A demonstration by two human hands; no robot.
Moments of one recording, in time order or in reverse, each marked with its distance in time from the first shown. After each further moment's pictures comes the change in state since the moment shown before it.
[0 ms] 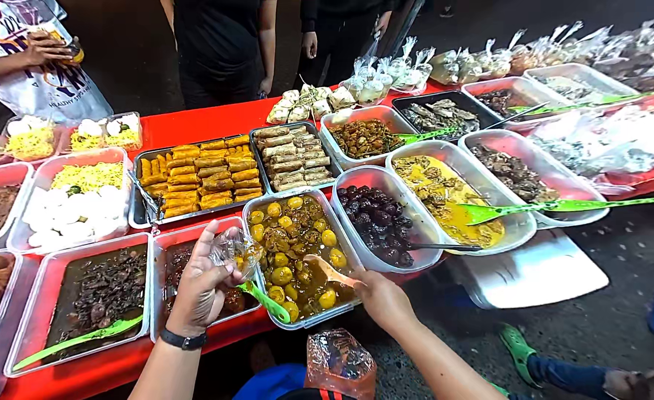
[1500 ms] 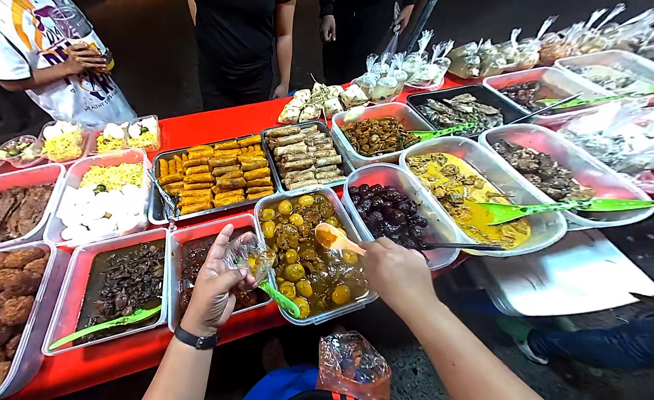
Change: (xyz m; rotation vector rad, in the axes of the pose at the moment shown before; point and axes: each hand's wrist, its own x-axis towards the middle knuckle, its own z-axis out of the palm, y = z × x) left_hand -0.014 0.000 -0.004 0.058 0.000 -0.048; right_hand -0.004 -0.040 -0.028 -0.267 0.553 -0.311
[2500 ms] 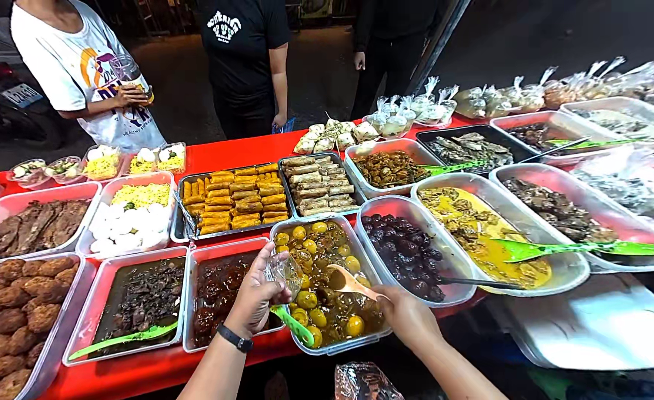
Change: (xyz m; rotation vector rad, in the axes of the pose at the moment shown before) left_hand 0.024 -0.016 0.023 0.025 -0.038 -0.101; right_hand -0.010 0.037 0.037 0.251 -0.335 0.201
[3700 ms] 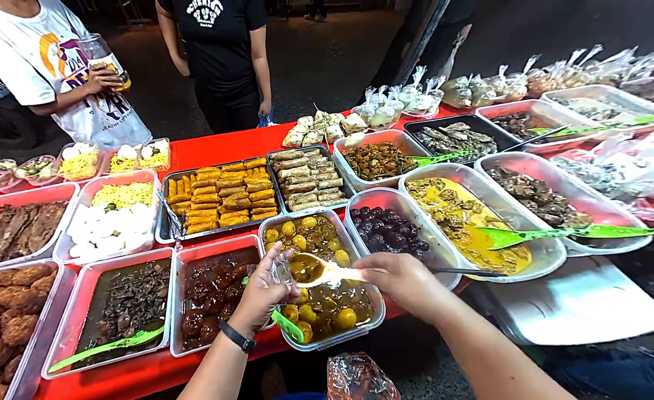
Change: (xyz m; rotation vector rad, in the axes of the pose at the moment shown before) left_hand 0.009 -0.014 0.019 0.127 -0.078 -0.049; right_hand 0.001 -0.062 -0.091 0.415 -0.198 -0.029
